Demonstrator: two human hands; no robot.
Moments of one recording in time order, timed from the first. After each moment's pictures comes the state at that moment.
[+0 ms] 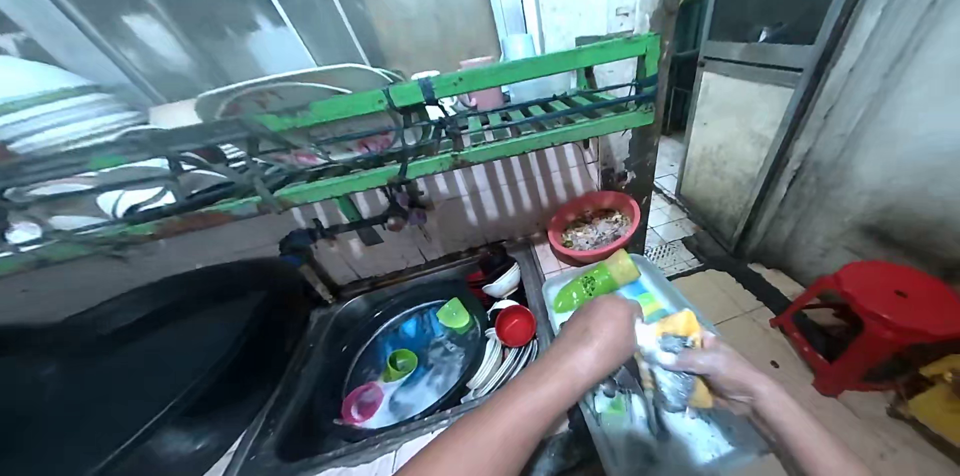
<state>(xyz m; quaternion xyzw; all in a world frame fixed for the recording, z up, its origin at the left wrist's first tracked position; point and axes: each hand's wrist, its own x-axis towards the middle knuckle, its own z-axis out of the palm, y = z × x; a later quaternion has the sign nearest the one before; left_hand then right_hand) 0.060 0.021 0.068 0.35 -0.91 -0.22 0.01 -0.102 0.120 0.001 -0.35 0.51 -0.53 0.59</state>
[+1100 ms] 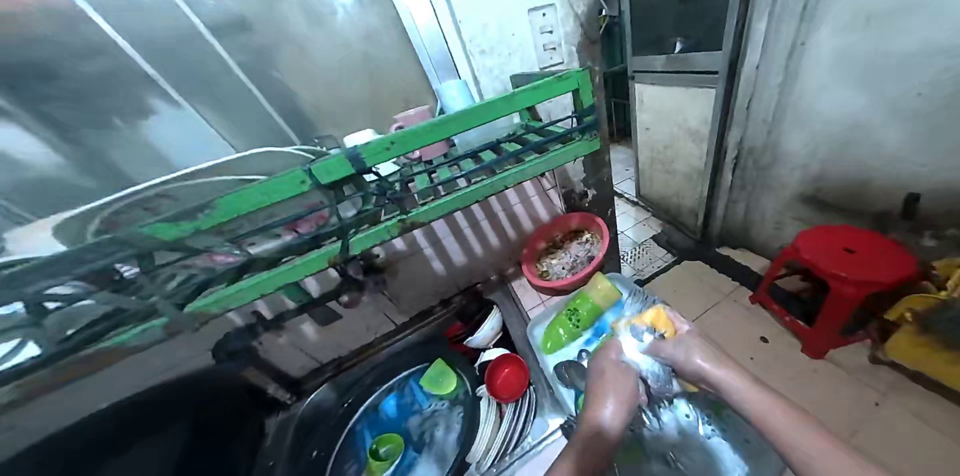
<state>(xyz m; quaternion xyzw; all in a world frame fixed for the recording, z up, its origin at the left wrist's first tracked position) 0.038 0.022 0.010 0.45 -0.67 -0.57 0.16 -0.097 0.069 0.018 -0.34 0.75 -0.41 0.39</state>
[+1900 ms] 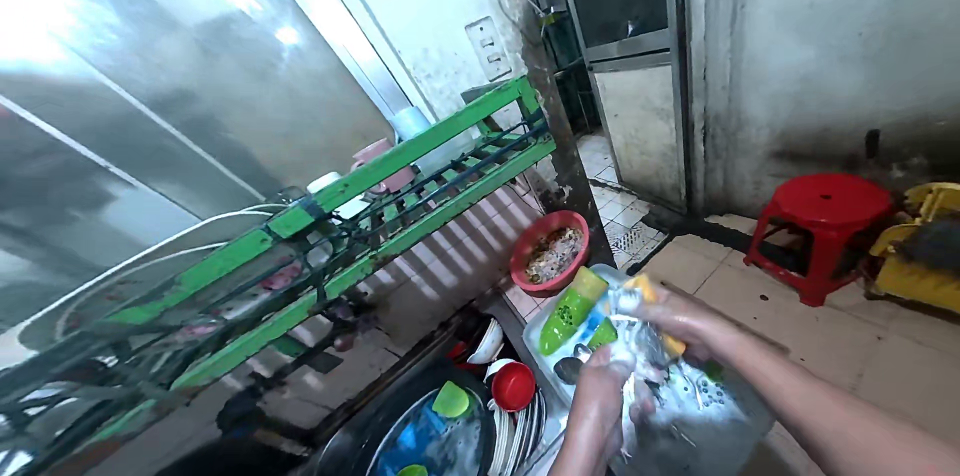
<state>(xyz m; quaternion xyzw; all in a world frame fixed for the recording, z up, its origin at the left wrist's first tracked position) 0.058 0.041 0.010 0.40 -0.52 -0.73 0.20 -0.114 0.069 -0.005 -0.28 0.65 -0.53 0.46</state>
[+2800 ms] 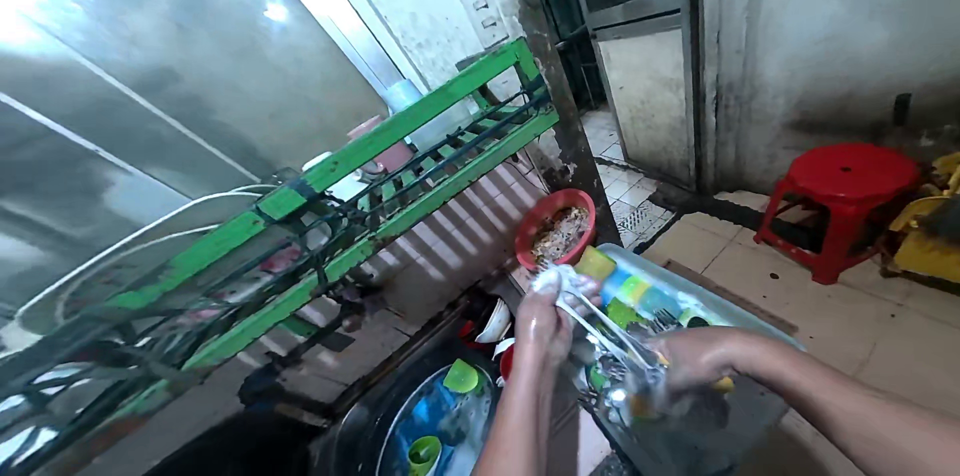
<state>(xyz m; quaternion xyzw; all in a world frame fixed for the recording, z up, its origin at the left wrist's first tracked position) 0.066 -0.034 0.038 0.30 -0.46 -0.75 0.37 -0.089 0.095 0.013 -0.58 0.64 -0.10 0.50</state>
